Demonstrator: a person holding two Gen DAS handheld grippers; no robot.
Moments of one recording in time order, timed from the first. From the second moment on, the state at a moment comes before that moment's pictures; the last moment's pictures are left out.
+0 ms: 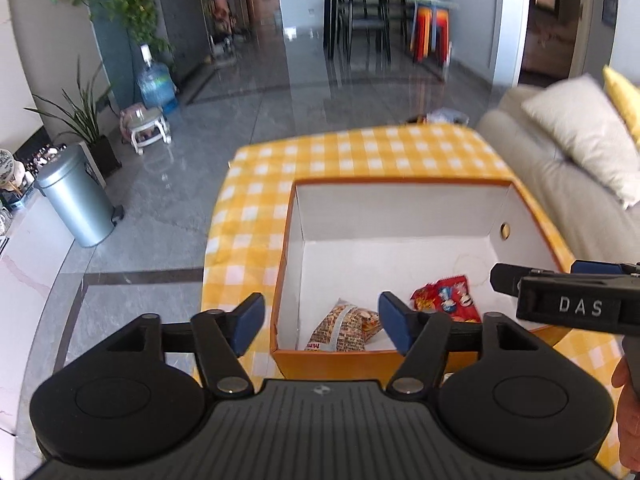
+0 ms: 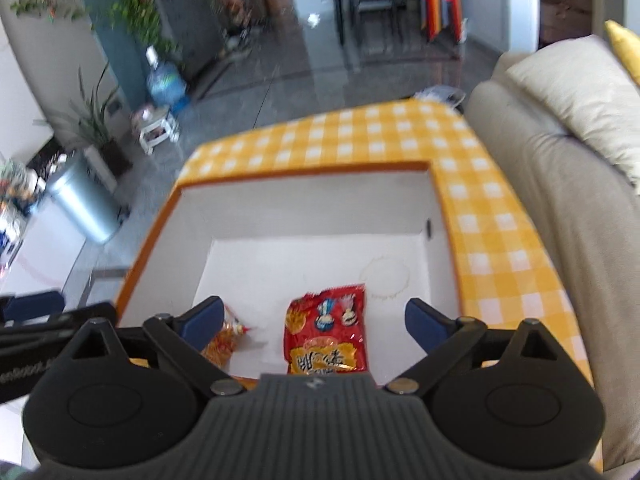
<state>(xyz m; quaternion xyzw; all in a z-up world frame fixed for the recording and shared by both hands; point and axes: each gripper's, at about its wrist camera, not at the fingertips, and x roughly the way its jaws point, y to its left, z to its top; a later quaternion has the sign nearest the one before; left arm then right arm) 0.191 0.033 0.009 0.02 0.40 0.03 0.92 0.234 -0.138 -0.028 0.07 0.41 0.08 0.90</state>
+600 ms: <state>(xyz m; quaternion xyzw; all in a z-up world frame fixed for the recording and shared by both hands) 0.109 0.048 -0.023 0.00 0.44 -0.01 0.90 0.126 -0.134 -0.043 0.04 0.44 0.09 0.89</state>
